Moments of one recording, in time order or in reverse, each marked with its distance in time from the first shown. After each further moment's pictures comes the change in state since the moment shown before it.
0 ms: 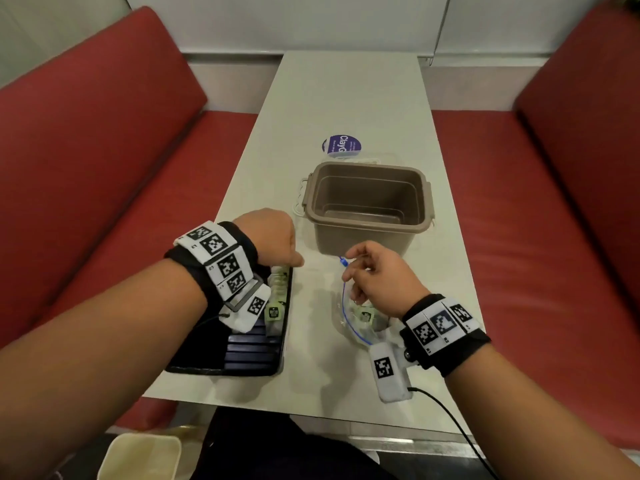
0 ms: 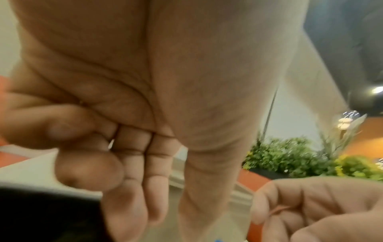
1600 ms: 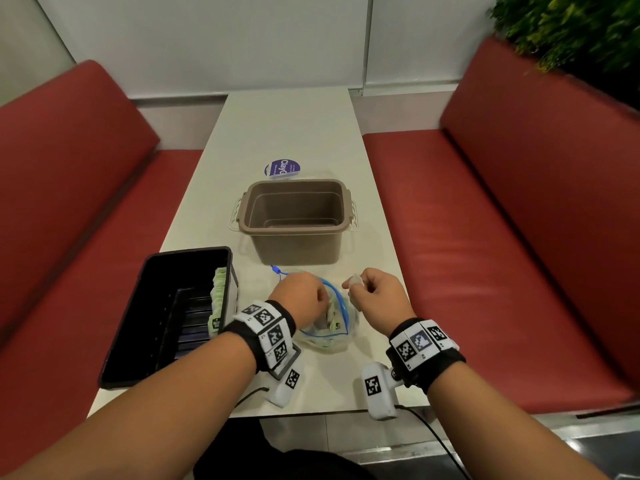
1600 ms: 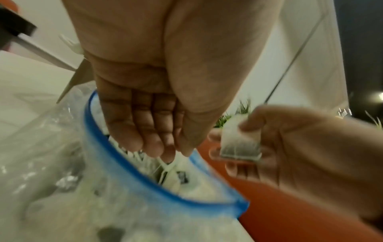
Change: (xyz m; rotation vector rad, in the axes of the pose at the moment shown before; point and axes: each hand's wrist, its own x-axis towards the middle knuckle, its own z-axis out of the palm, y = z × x) left_hand 0.013 0.151 0.104 -0.284 0.176 0.102; right_hand -0.058 0.085 -0.068 -0.017 0.380 -0.056
